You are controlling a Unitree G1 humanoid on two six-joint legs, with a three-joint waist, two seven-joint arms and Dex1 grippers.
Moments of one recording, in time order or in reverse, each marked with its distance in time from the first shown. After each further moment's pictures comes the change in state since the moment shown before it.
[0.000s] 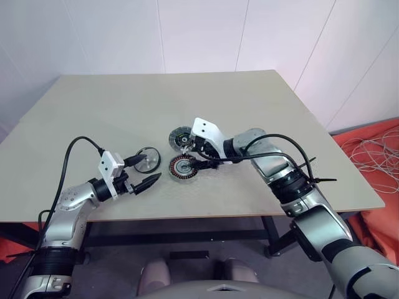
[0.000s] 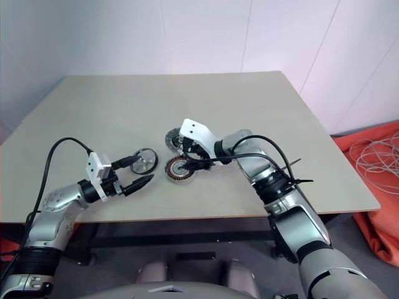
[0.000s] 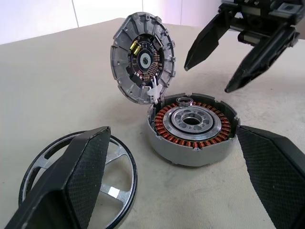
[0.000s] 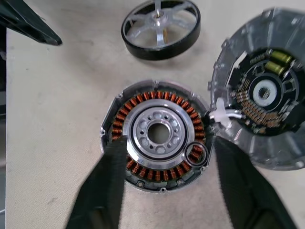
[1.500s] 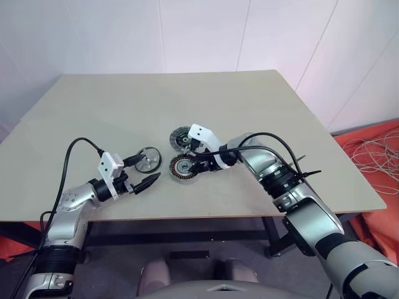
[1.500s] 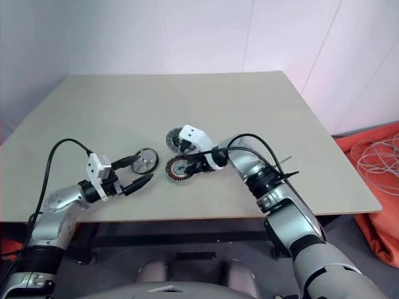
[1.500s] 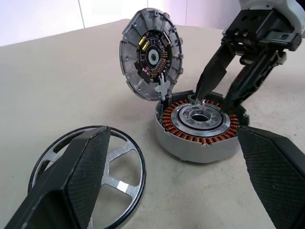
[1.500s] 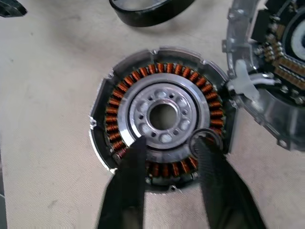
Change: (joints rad) left arm -0.011 -0.012 -0.001 0.058 0.009 -0.055 0.001; right arm -0.060 0.049 0.046 0.168 0.018 0.073 -0.015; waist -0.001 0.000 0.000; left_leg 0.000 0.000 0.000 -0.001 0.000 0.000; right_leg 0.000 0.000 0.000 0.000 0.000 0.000
